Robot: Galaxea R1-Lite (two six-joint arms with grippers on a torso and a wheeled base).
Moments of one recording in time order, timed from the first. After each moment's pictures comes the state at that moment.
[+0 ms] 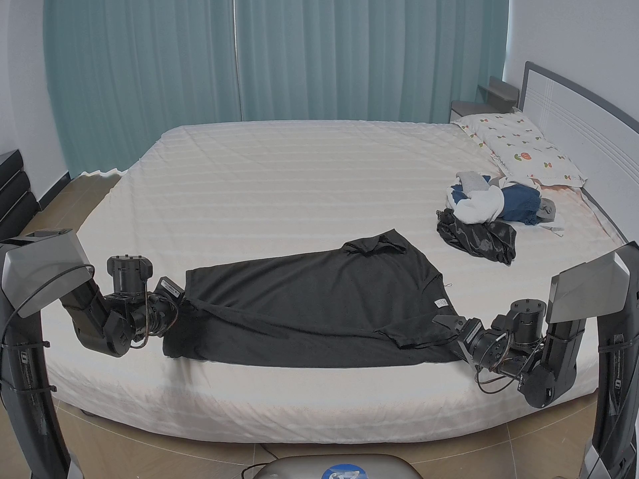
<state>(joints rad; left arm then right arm) -0.02 2.26 -0.80 -0.93 -0.07 -1.03 0.22 2.40 -0.43 -1.55 0.24 1.02</state>
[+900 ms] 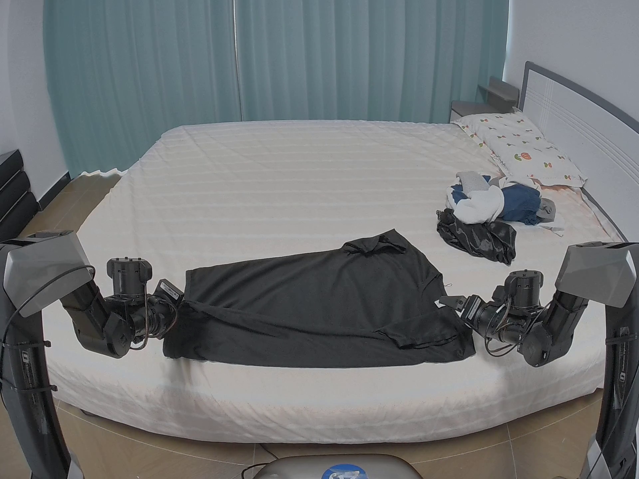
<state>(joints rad) -0.01 2.27 -0.79 -0.93 -0.07 -1.03 0.11 2.39 -0.75 -1.17 0.25 0.70</state>
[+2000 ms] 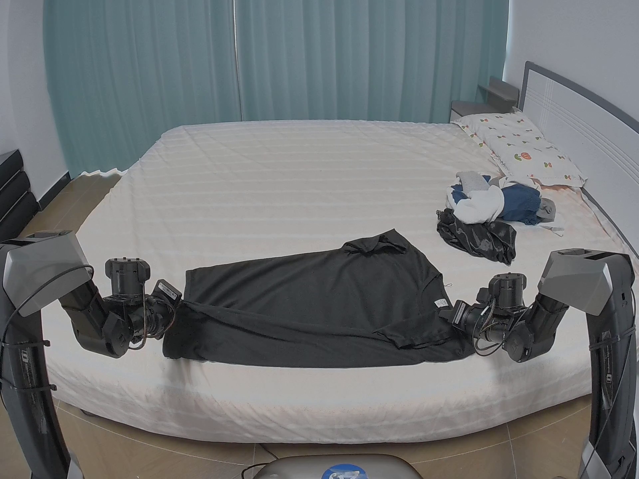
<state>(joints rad) -0.01 2.27 -0.79 -0.93 -0.07 -1.03 0.11 2.53 -0.94 -1.08 0.29 0.57</state>
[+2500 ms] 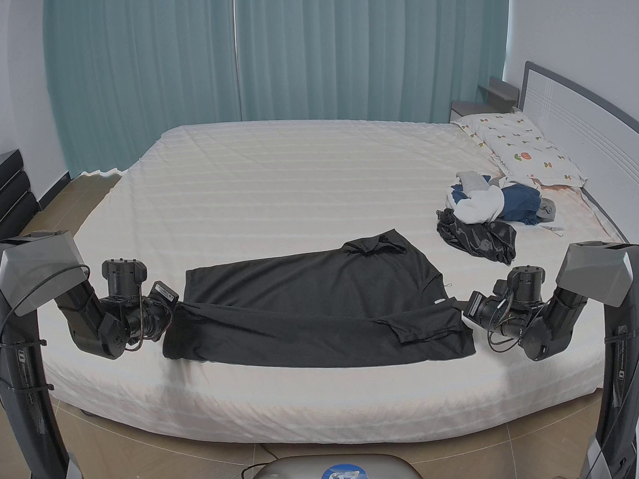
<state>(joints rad) 0.00 2.25 -0.77 -0.93 -0.07 -1.03 0.07 2.42 -0.82 -1.15 0.30 0.59</state>
